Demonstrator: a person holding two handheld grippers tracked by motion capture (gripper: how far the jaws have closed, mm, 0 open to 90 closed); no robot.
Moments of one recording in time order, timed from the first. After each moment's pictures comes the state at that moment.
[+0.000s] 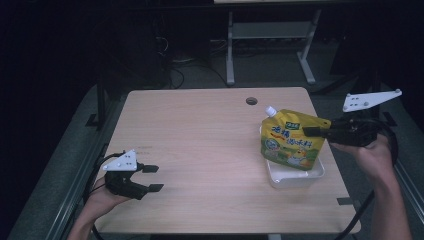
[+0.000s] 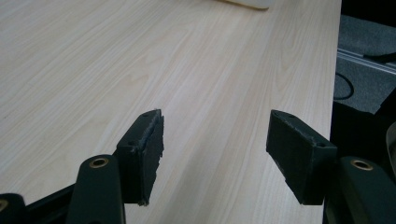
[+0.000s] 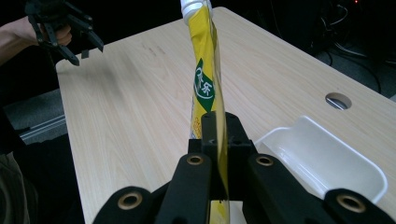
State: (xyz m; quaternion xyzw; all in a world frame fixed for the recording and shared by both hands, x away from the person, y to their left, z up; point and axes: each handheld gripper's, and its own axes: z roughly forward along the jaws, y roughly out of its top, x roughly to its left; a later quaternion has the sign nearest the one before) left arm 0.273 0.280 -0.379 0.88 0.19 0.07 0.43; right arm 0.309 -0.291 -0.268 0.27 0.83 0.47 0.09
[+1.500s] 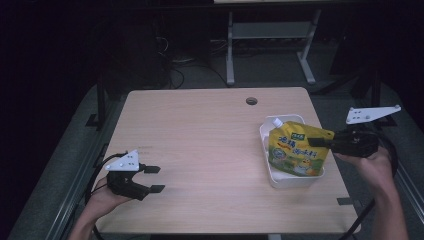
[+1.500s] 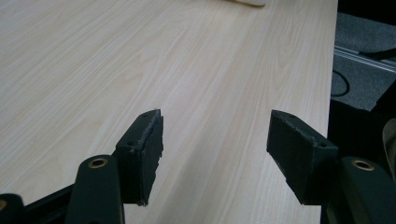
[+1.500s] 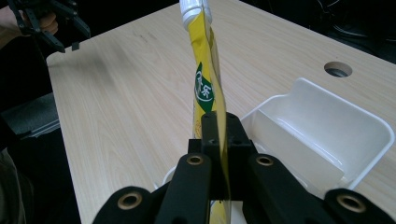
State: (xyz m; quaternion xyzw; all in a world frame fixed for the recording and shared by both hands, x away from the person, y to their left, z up) left arm 0.274 0.277 -0.380 0.89 0.18 0.06 0.42; right arm 0.307 -0.313 -0.308 0.30 0.82 0.47 0.08
